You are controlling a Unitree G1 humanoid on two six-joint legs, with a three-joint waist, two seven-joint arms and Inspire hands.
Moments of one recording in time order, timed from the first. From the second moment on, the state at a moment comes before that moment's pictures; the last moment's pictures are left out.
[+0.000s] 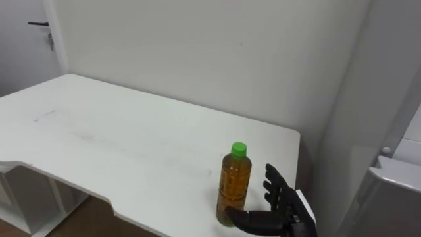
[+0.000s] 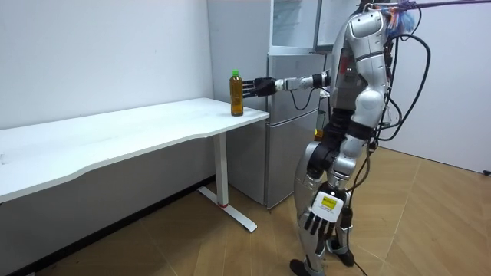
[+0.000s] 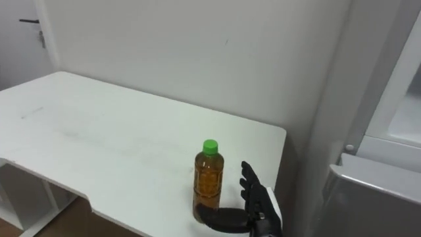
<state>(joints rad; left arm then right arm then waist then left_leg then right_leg) 0.33 0.25 0.00 1.04 0.03 0.05 -0.05 -0.26 -0.23 0.34 0.35 0.42 -0.07 -0.32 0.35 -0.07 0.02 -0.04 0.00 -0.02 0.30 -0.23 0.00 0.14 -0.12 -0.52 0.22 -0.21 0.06</state>
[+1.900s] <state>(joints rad) 0.33 0.28 0.01 0.99 0.03 0.08 0.00 -0.40 -0.27 0.45 0.51 0.47 -0.08 -0.64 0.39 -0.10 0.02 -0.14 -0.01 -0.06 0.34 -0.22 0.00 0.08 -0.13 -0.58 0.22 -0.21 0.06</state>
